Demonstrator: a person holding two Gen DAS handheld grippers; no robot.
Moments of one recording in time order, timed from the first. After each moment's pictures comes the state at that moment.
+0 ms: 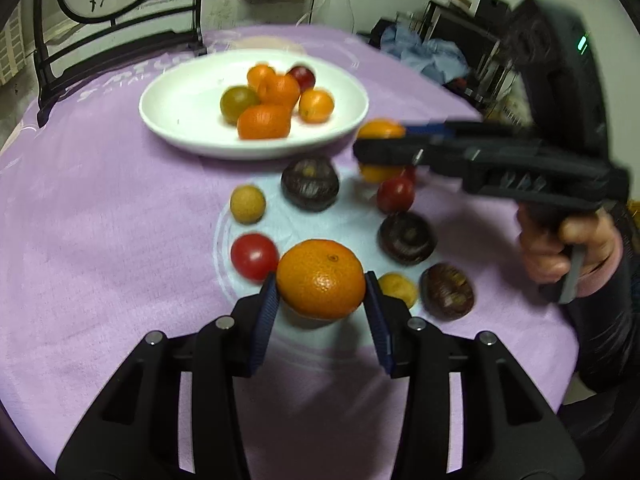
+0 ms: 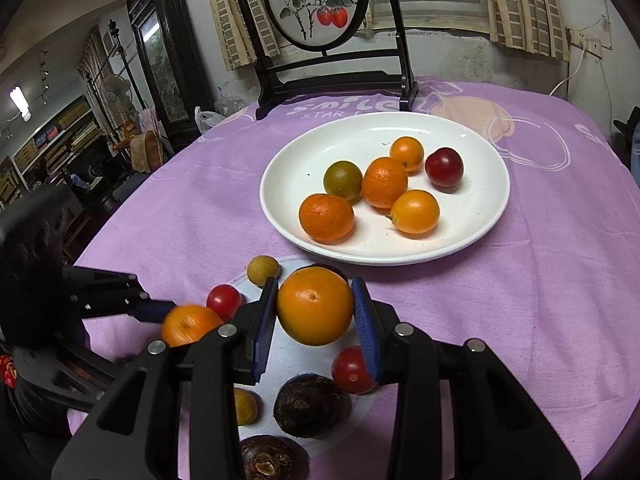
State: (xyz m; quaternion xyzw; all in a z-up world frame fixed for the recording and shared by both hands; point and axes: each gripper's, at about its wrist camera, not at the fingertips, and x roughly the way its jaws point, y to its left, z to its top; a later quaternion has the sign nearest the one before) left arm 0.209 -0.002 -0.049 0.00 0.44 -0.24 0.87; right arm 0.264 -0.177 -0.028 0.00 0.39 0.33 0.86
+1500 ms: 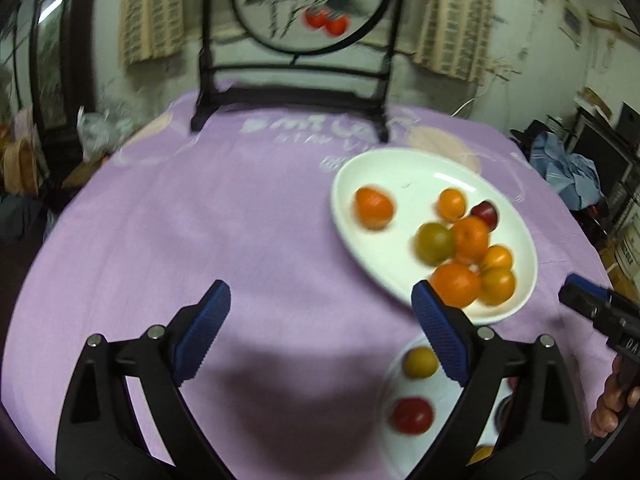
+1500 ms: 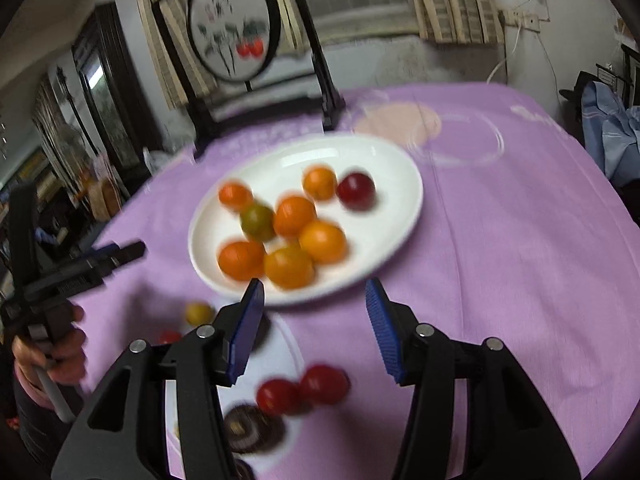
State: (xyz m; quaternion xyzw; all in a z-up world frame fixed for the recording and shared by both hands) left arm 0.274 0.064 -0.018 -0.08 0.38 0.04 0.92; right arm 0.289 -0.221 -0.026 0.04 0.40 0.23 0.89
